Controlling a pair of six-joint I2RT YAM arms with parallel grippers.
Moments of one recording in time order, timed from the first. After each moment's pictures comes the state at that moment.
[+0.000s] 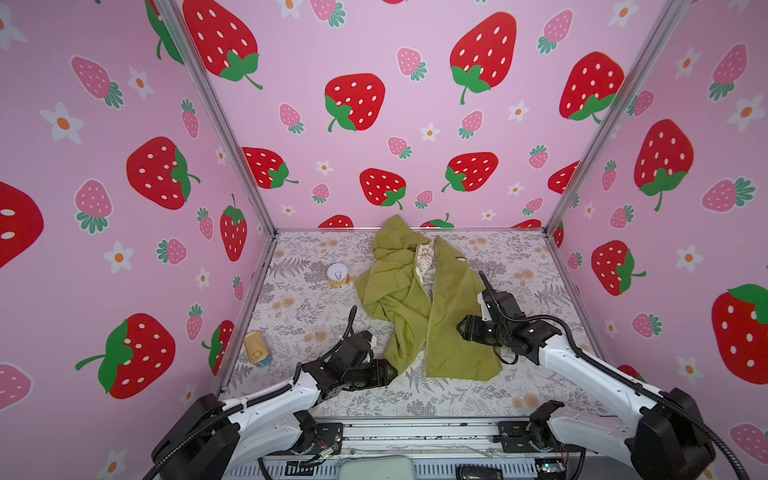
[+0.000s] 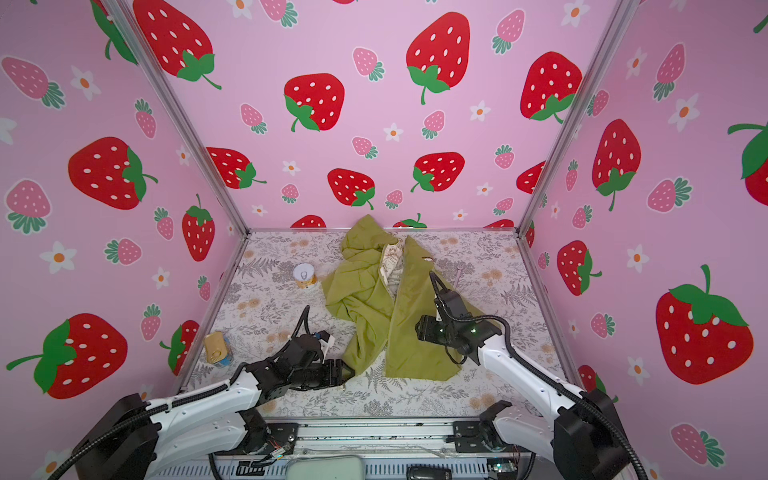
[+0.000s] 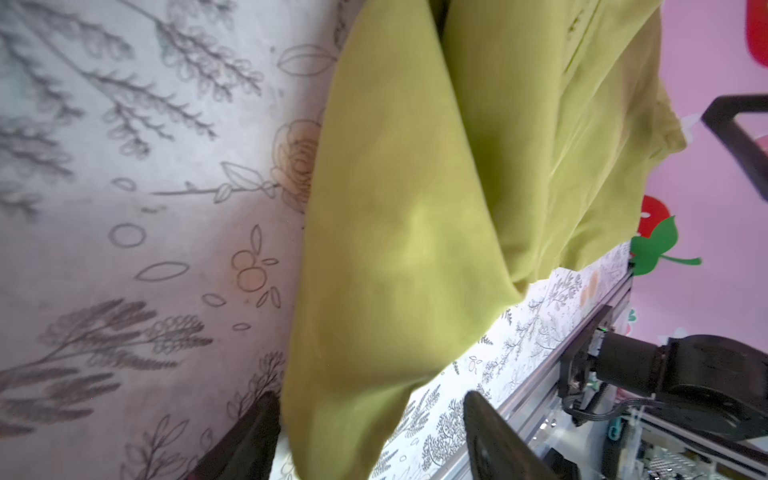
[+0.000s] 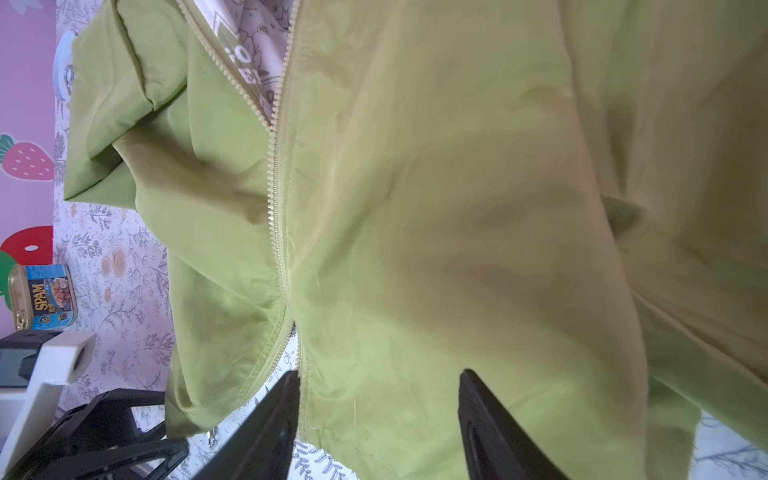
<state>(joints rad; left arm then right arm) -0.75 1.08 0.33 -0.15 0.29 -0.85 0.63 1.14 0.69 -0.45 -0.10 0.66</state>
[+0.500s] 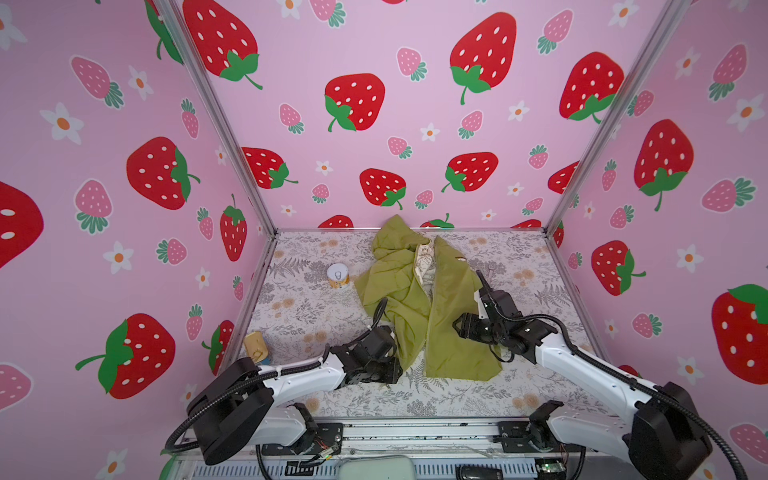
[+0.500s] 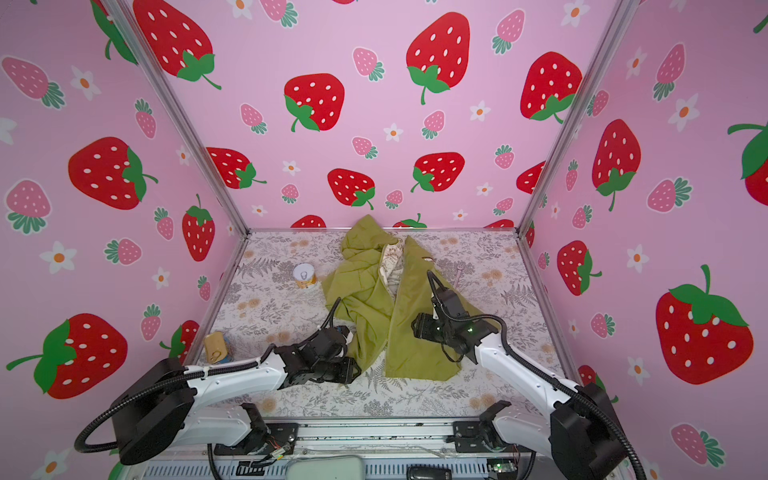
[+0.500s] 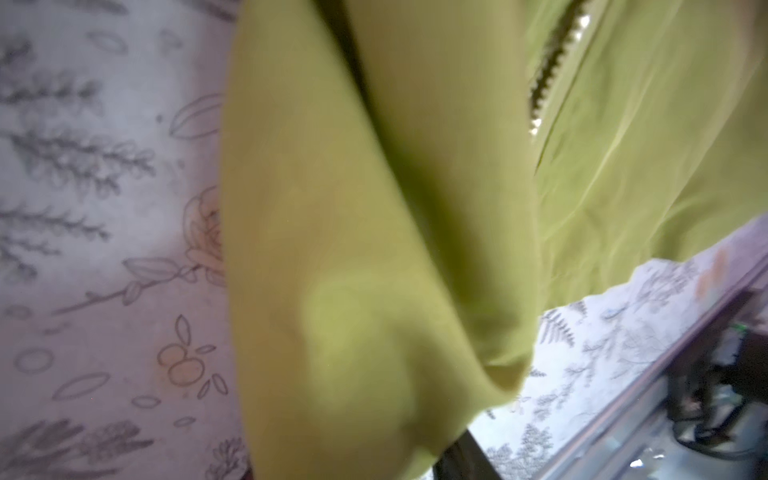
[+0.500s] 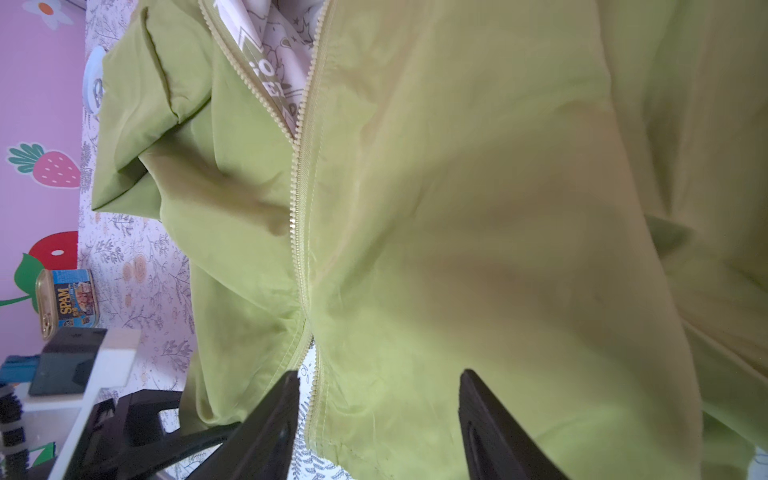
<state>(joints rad) -0.86 1.33 0.52 -0.24 0.14 -0.72 0.65 1.16 0.69 -0.39 -0.12 0.68</state>
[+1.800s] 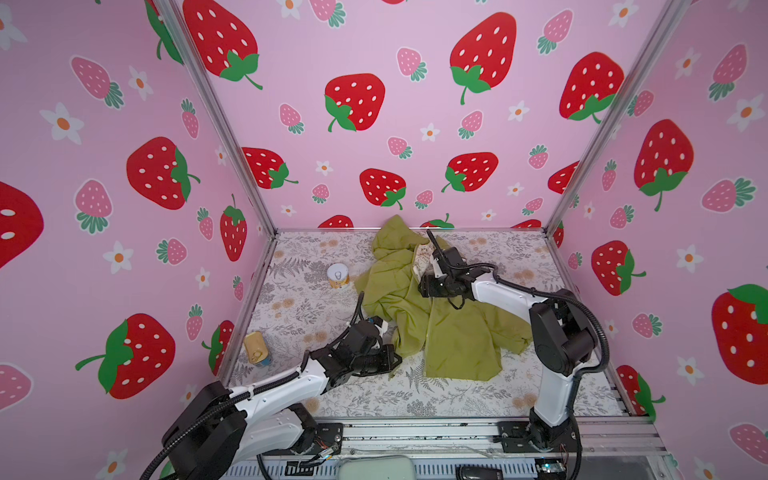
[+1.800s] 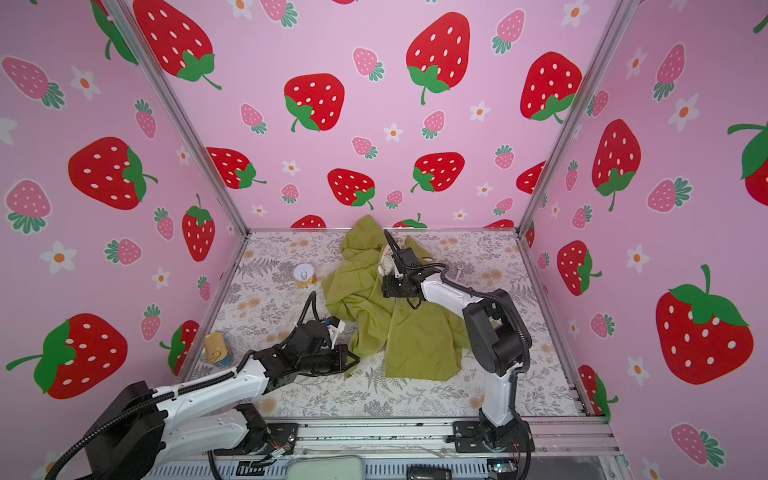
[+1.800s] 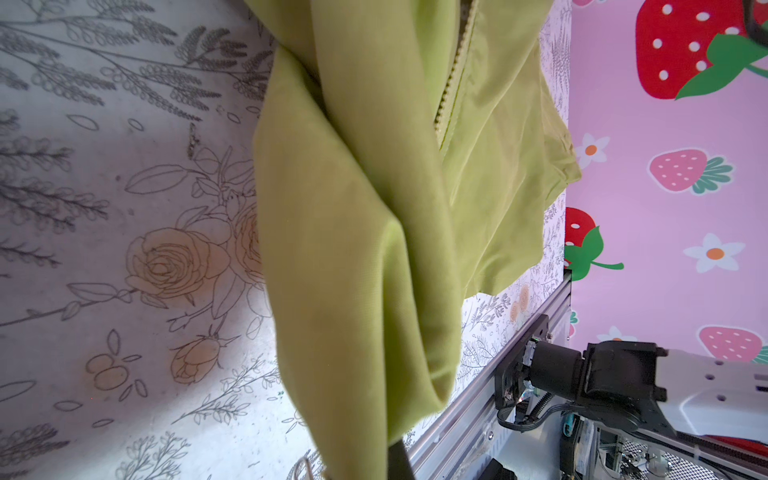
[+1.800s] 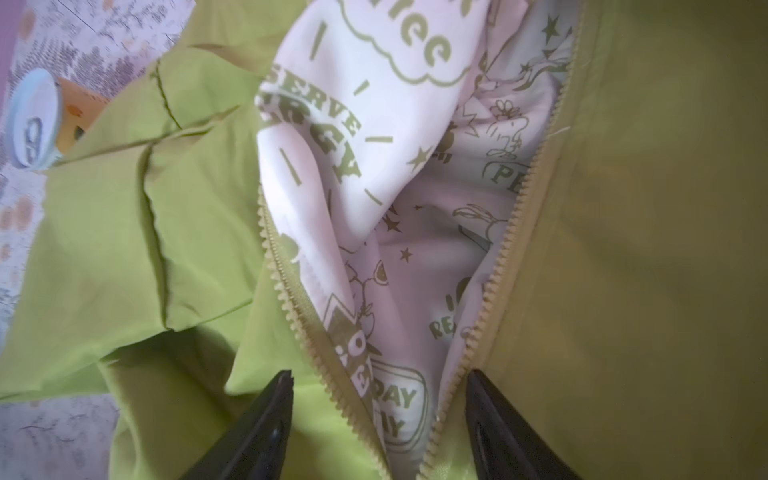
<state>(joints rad) -0.75 1.13 0.45 -0.09 0.33 -0.89 0.67 1.90 1.35 -0.36 -0.09 0.40</state>
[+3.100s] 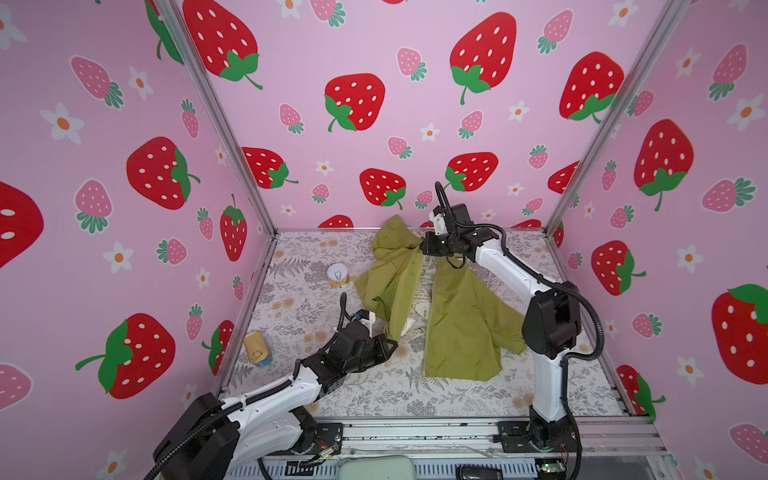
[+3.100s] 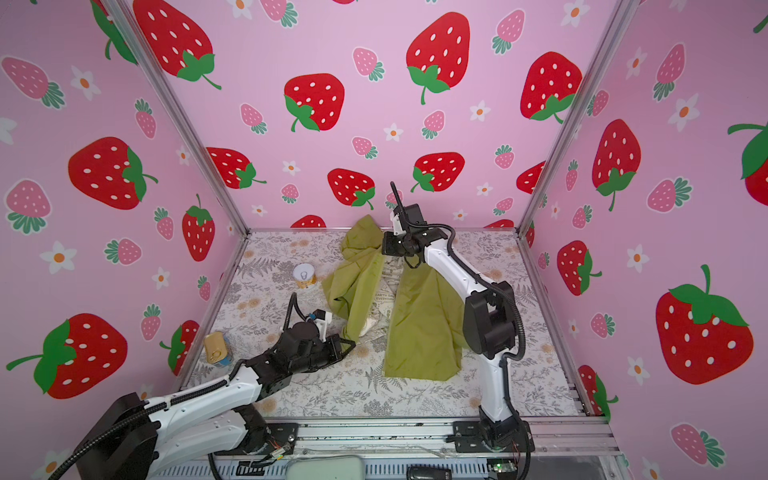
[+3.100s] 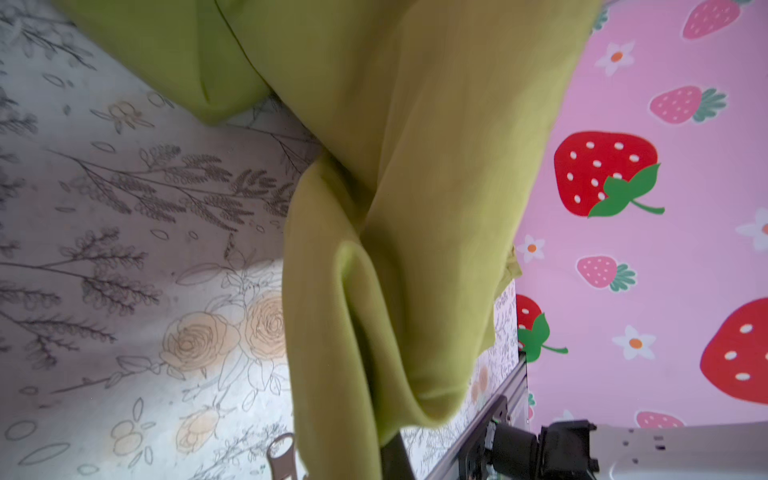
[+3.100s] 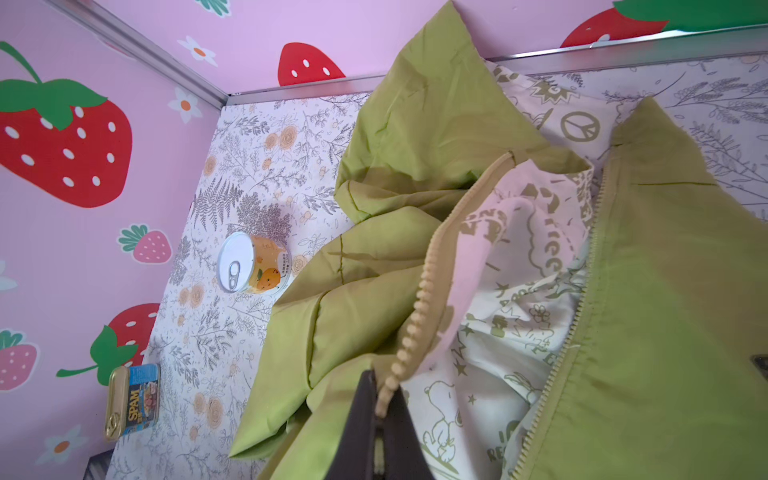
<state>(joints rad) -0.72 1.07 0.35 0.16 0.17 -1.04 0.55 2.08 1.92 -0.58 -0.26 0.43</state>
